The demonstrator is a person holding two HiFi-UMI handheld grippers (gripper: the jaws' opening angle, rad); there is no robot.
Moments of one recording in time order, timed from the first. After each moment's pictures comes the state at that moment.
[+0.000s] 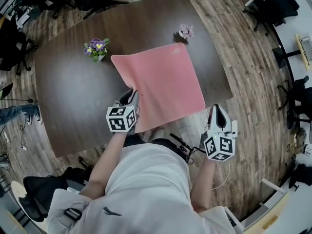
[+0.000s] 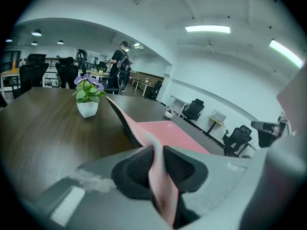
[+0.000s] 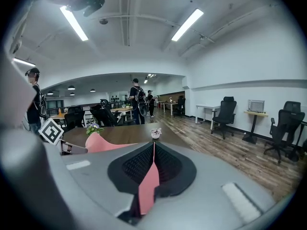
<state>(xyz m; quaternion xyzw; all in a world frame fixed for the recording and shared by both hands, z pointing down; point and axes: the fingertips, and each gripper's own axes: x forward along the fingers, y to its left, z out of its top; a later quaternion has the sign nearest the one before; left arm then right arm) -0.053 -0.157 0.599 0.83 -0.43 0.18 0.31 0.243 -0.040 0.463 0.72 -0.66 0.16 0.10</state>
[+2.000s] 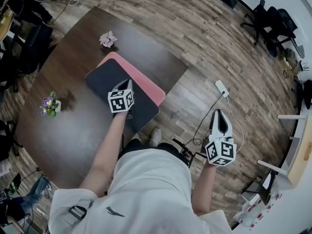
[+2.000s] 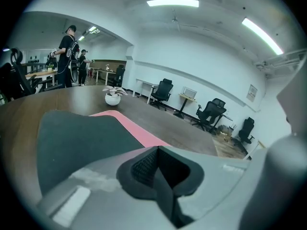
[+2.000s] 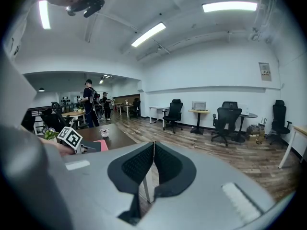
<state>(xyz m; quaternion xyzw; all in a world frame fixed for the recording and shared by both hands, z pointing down) 0.210 -0.184 0.660 0.90 -0.24 0.27 0.25 0.370 0.161 0.449 0.89 -0.43 0.16 0.06</state>
